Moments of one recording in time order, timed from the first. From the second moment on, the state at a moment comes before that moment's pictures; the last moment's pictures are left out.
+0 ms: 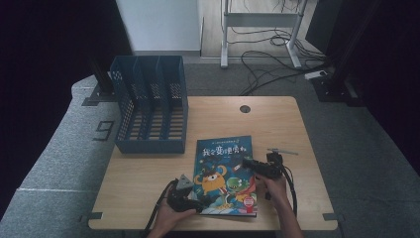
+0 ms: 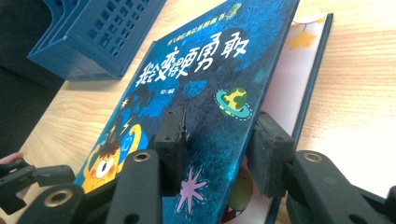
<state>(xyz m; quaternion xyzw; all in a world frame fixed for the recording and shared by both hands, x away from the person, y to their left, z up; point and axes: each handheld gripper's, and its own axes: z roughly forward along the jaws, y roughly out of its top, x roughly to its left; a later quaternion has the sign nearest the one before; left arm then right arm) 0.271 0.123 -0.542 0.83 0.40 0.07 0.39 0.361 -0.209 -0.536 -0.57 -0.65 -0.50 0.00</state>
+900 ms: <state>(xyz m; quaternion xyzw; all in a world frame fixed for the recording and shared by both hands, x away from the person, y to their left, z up) 0.255 0.126 -0.539 0.84 0.38 0.06 0.39 0.365 -0.213 -0.526 -0.55 -0.66 -0.52 0.01</state>
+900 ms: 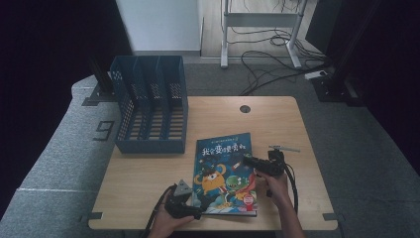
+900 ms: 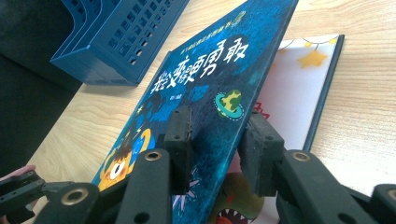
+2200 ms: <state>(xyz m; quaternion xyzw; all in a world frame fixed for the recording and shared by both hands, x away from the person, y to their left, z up) 0.248 0.119 -0.540 0.85 0.36 0.06 0.37 0.363 -0.225 -0.529 -0.56 -0.63 -0.53 0.01</state>
